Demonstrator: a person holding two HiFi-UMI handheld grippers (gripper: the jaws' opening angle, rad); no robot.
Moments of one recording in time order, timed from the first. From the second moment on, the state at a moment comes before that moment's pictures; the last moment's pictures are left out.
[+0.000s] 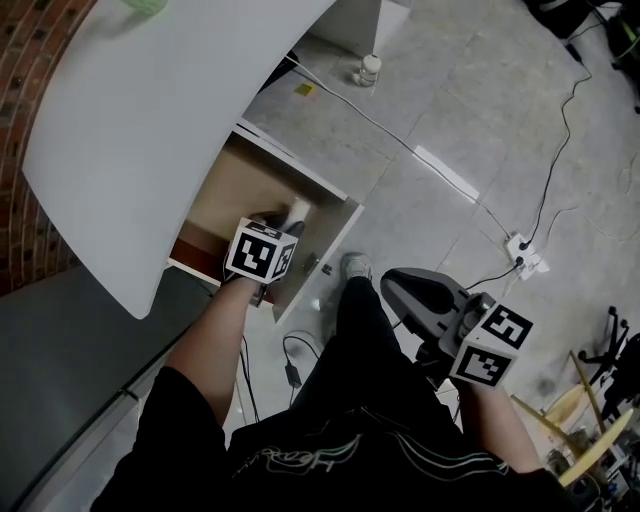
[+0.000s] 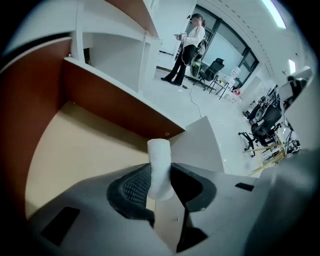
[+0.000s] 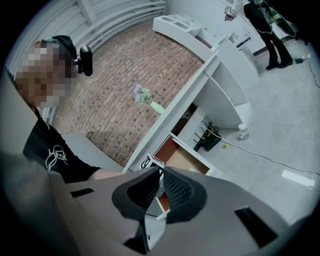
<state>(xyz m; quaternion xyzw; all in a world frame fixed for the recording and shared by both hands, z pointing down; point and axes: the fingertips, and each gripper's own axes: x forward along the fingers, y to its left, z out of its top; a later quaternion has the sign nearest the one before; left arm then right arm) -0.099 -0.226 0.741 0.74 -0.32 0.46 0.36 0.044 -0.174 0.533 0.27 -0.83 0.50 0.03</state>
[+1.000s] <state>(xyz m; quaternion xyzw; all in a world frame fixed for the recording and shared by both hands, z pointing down) -0.054 -0.074 0.360 0.87 -0.33 0.22 0.30 0.024 -0.072 0.325 0.28 -0.91 0.32 0.00</state>
